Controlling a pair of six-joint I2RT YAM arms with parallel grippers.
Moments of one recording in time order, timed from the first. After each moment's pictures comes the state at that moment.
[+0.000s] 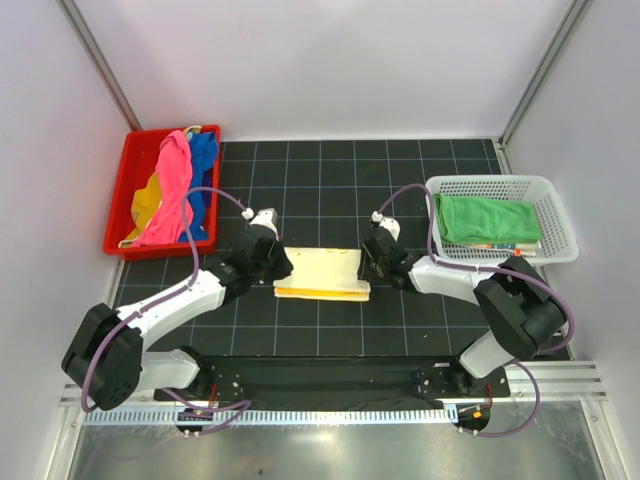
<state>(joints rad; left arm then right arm) -0.64 1.25 0.69 -0.16 -0.09 -0.65 0.67 1.54 0.72 -0.07 0.21 0.65</state>
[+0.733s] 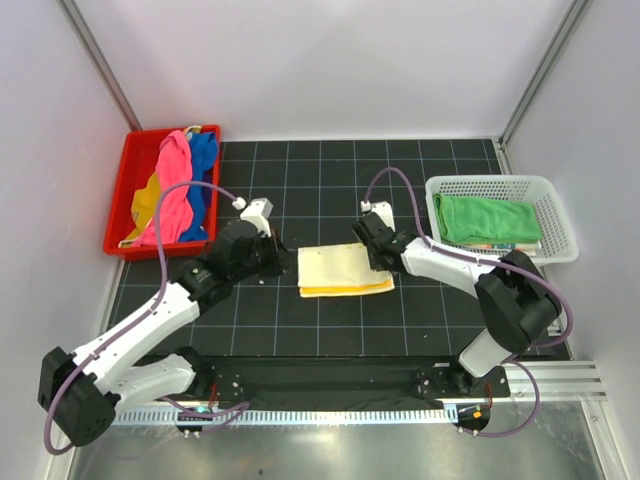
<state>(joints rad) -0.67 1.04 0.78 -0.30 0.01 -0.62 0.68 1.59 0.92 -0.38 0.43 0.43</state>
